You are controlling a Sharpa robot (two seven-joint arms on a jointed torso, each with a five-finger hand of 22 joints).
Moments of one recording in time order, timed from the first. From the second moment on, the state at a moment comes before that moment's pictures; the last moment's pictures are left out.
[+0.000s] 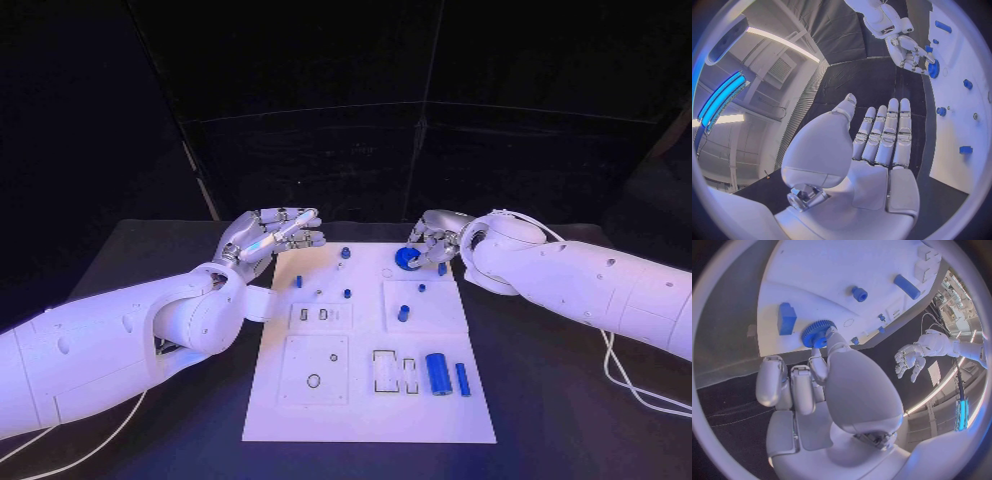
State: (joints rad) left arm 1.19 -0.84 -0.04 1.53 0.01 -0.30 0.53; left_hand 1.33 0.00 0.09 0.12 0.04 0.89 0.23 0.14 0.07 0.93 0.19 0.13 0.07 0.99 0.15 0.19 0.10 0.18 0.86 0.26 0.27 0.12; right arm 1.27 -0.60 -0.01 1.12 -1.39 -0.13 -0.17; right_hand 1.49 -0.07 -0.01 0.20 0.19 0.91 0.16 0.17 0.07 1.32 0.07 1.26 1.19 1.47 -0.01 1.48 1.31 0.08 1.35 0.11 1.43 1.23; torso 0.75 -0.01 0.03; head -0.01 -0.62
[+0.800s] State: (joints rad) left arm 1.19 -0.84 -0.04 1.53 0.01 -0.30 0.53; left_hand 1.33 0.00 0.09 0.12 0.04 0.89 0.23 0.14 0.07 0.93 0.19 0.13 0.07 0.99 0.15 0.19 0.10 0.18 0.86 0.26 0.27 0.12; right arm 1.26 -0.60 -0.01 1.13 -1.47 -0.19 -0.18; right_hand 1.51 -0.02 0.10 0.12 0.13 0.99 0.14 0.19 0.07 1.37 0.04 1.33 1.28 1.47 -0.03 1.49 1.31 0.07 1.38 0.08 1.46 1.29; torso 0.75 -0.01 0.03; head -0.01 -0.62
